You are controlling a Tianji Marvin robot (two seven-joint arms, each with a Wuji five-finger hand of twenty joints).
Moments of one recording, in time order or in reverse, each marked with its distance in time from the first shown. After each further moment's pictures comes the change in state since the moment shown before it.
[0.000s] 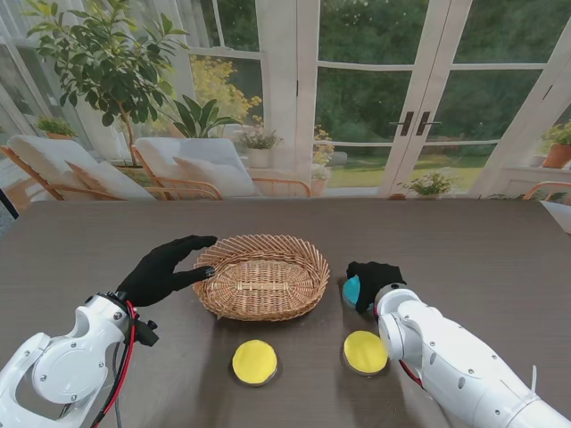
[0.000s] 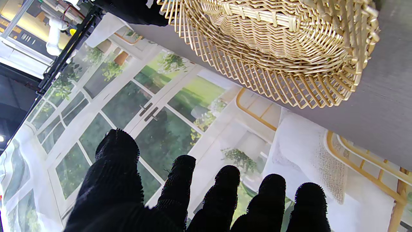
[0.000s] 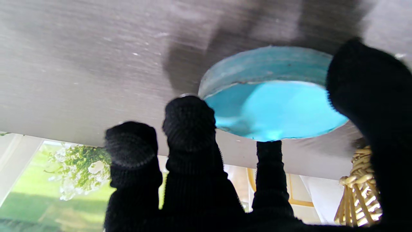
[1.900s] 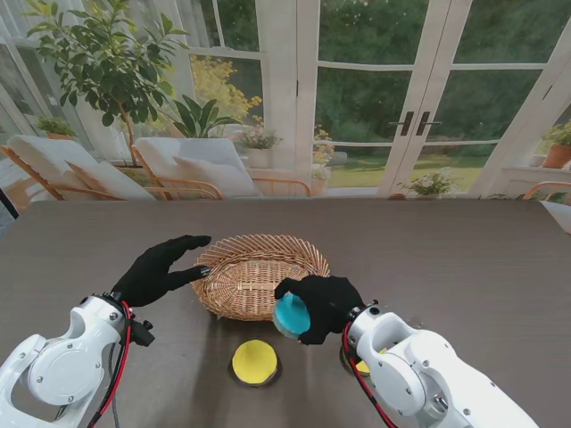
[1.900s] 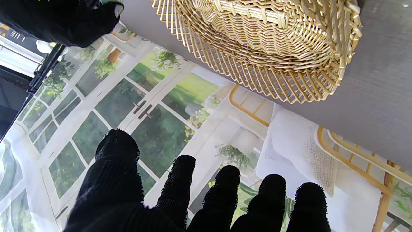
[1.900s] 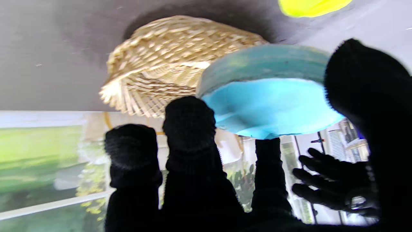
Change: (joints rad) left arm 0.013 -0.001 -0.018 -0.008 0.013 0.014 0.005; right arm -0.392 0.041 0.255 -0.668 -0.060 -0.325 0.147; left_hand 0.000 0.000 0.000 0.000 0.000 0.000 0.000 0.000 0.000 0.001 0.000 0.000 0.000 0.001 0.000 0.000 0.000 0.000 0.000 0.000; right_hand 0.009 0.001 -0.001 0.000 0.027 0.016 0.000 -0.026 0.000 0.017 0.000 0.009 0.000 -0.001 0.000 0.008 0.003 0.000 0.022 0.000
